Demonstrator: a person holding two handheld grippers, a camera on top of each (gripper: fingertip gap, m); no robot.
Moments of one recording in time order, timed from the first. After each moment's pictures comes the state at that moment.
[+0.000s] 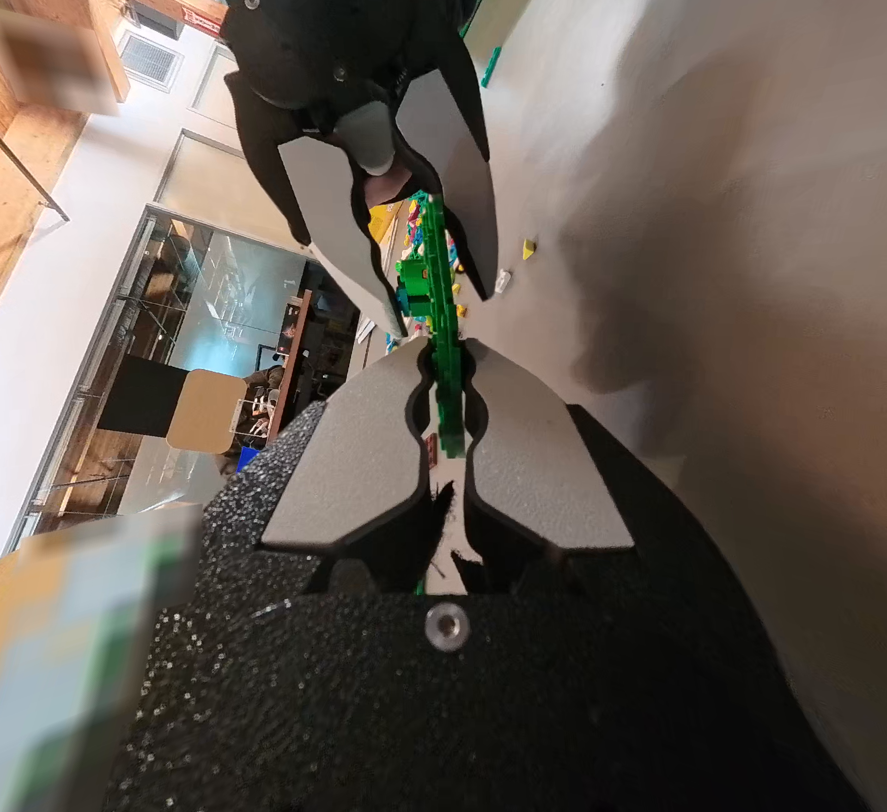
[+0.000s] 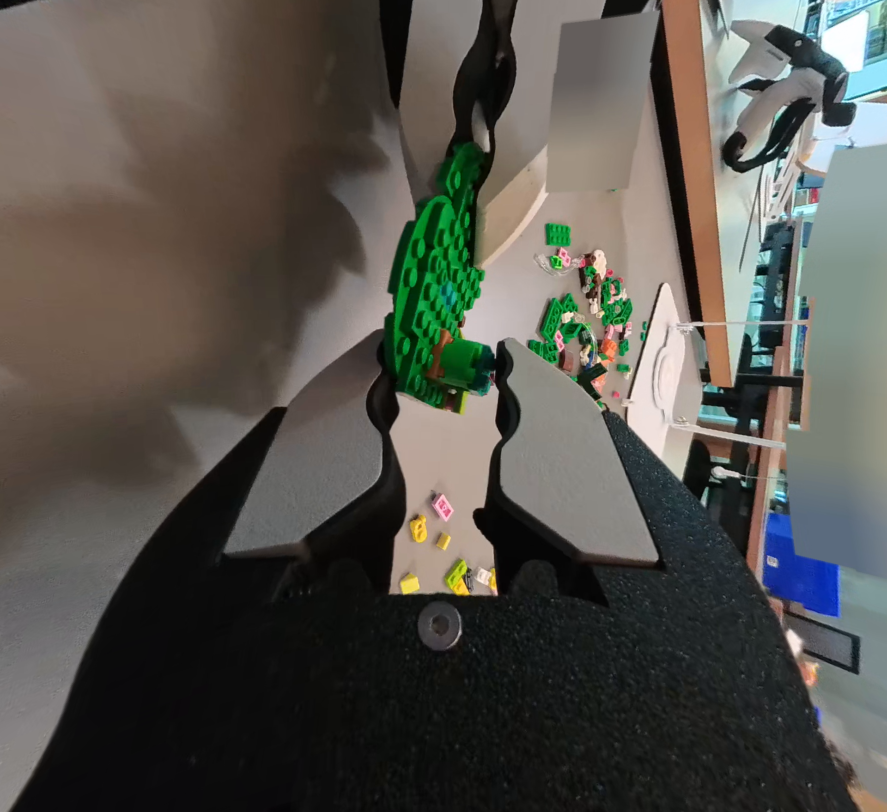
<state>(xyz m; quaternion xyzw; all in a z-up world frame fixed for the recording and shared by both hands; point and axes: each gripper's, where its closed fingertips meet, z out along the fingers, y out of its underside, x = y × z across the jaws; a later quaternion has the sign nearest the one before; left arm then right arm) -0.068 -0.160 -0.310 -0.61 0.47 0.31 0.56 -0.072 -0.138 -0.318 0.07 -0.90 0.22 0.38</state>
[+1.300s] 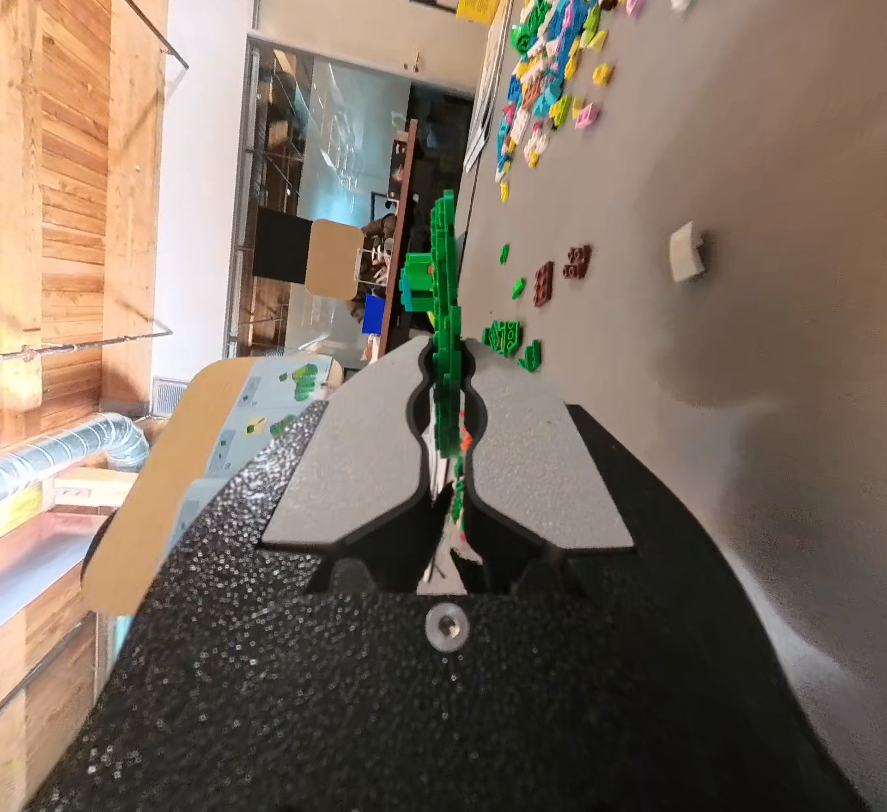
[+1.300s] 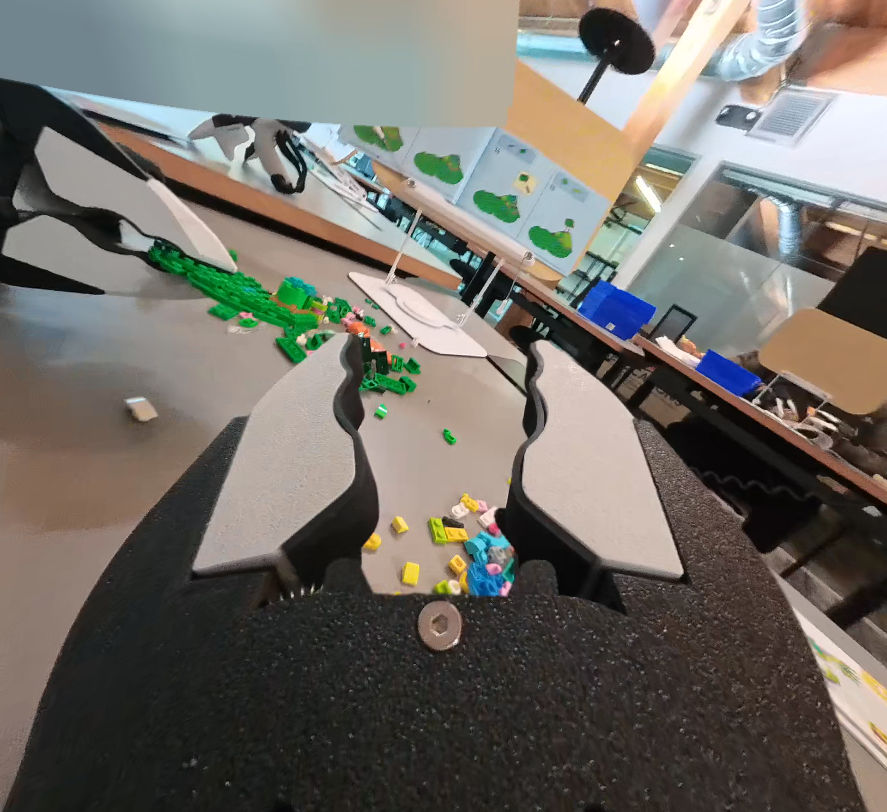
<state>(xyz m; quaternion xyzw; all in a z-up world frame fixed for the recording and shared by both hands) -0.161 -0.168 -0.298 -0.62 0.37 0.51 0.47 -0.084 -0.053 -0.242 -0.29 -0.59 0.43 0.63</state>
